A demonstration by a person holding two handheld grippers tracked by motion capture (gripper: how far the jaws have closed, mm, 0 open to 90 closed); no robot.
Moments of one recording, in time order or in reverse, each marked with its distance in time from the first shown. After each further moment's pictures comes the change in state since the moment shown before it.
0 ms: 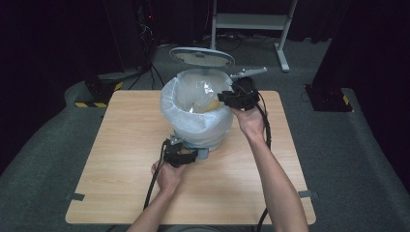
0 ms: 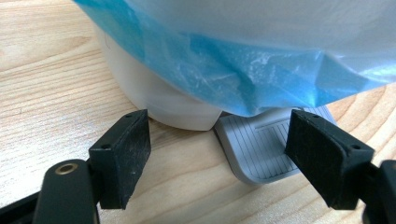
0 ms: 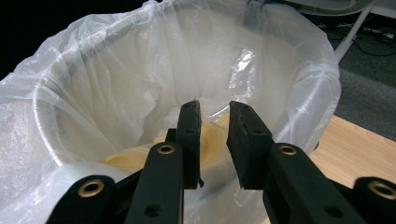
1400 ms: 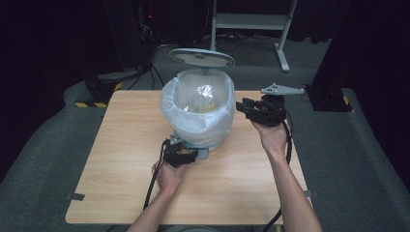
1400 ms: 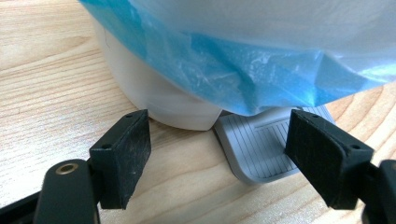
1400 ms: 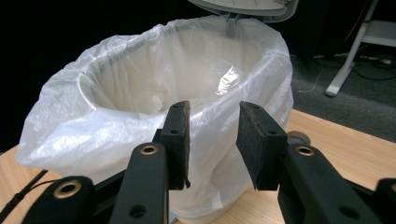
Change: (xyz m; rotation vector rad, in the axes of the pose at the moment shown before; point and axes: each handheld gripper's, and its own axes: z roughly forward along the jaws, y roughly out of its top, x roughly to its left) left arm 0.001 0.000 0.000 -0.003 -0.007 -0.005; right arm -0.017 -0.053 -0.059 -0.181 0.036 0.044
